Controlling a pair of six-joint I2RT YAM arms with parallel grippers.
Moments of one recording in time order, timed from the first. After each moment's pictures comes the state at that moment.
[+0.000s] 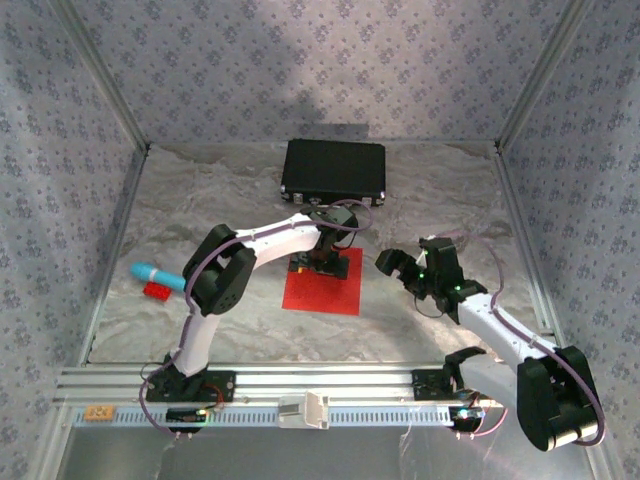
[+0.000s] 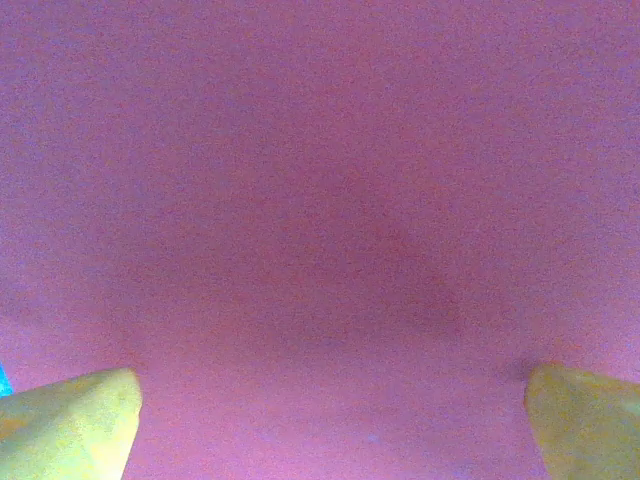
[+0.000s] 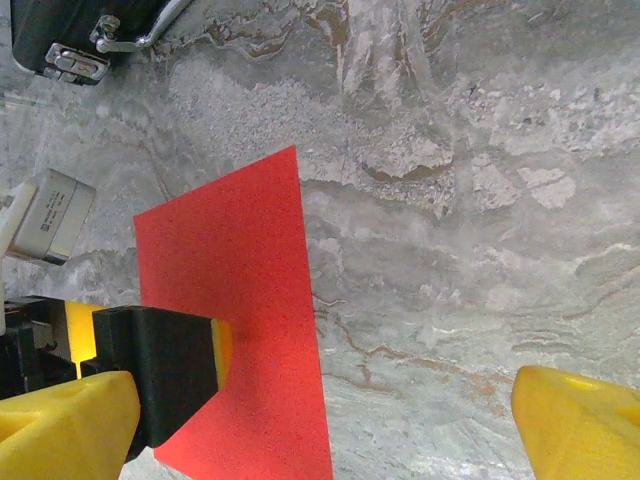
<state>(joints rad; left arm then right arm) -0.86 2.10 1.59 -0.98 -0.07 -0.67 0.30 1.03 0.41 -0.12 -0.30 0.84</state>
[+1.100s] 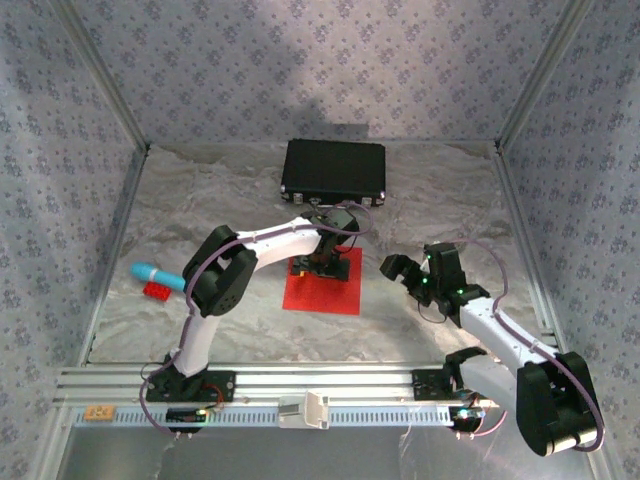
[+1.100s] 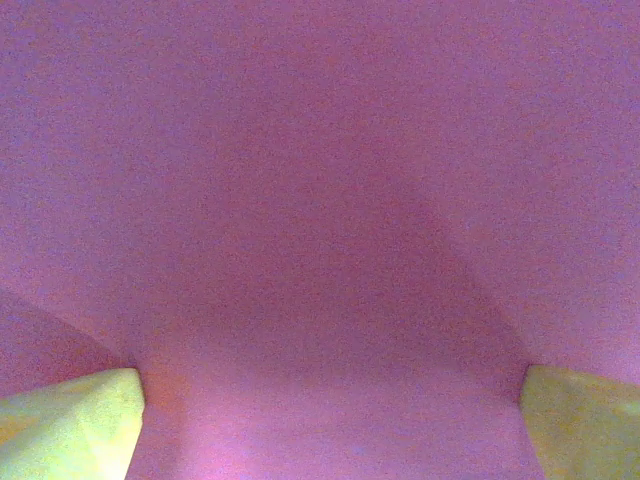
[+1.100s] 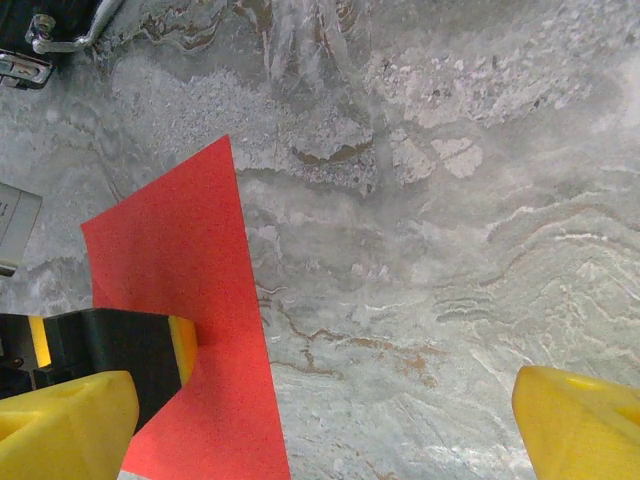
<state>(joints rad) -0.87 2.10 1.54 -0.92 -0.06 -0.71 0.27 1.01 0.38 -0.17 -0.28 0.84</state>
